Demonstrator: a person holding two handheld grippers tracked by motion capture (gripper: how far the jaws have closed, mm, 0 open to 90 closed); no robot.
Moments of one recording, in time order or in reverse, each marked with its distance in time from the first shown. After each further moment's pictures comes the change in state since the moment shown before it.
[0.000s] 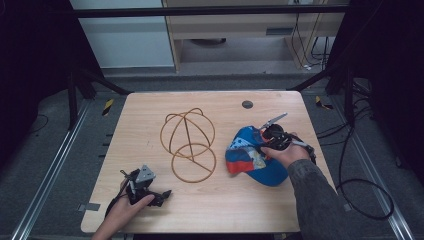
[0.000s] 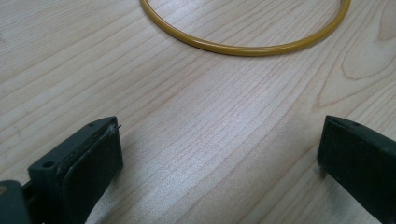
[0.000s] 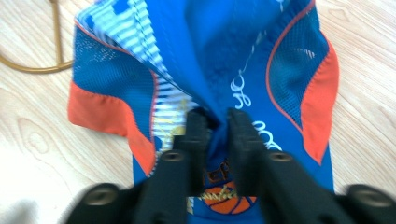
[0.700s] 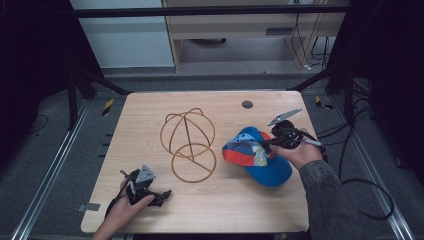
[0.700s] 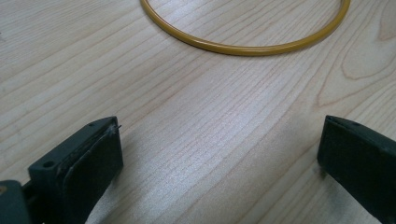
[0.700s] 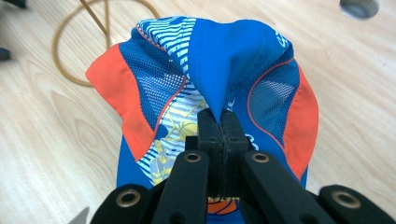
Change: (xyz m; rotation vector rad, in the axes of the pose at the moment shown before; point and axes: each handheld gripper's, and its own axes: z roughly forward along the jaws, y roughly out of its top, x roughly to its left) left arm -0.001 0.000 0.000 0.000 0.001 -0.002; right arm 0.010 0.001 -0.054 -0.105 0.032 -0.051
